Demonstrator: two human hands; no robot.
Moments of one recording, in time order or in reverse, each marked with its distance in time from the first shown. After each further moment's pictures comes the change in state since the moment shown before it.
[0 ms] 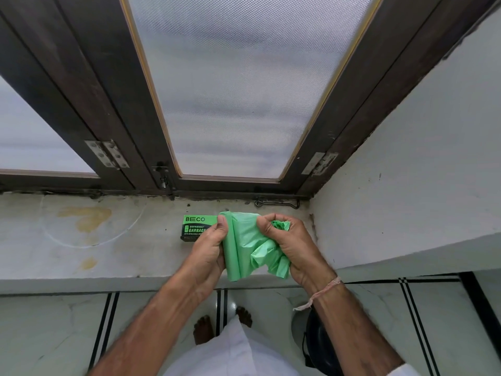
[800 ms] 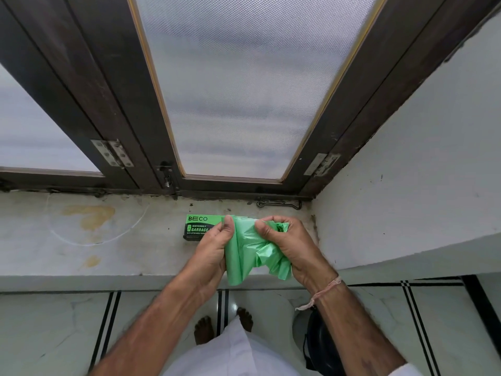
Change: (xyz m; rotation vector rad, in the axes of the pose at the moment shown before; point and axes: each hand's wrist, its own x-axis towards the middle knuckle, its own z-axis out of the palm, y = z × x) left_hand -0.004 -0.001 0.000 0.061 -0.048 0.013; right_hand -0.001 0.000 -0.001 -0.087 -0.047 -0.018
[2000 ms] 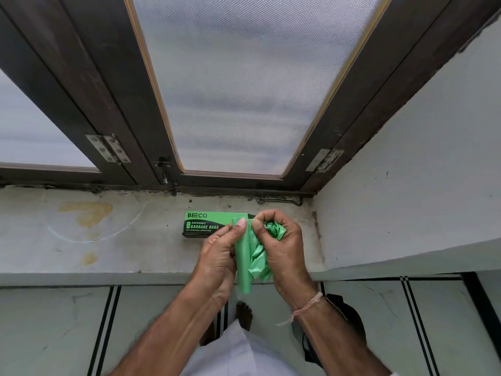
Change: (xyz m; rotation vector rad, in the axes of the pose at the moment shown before) left_hand -0.009 -0.007 0.022 -0.310 0.075 0.022; right_hand -0.011 0.019 0.031 -0.030 0.209 -0.317
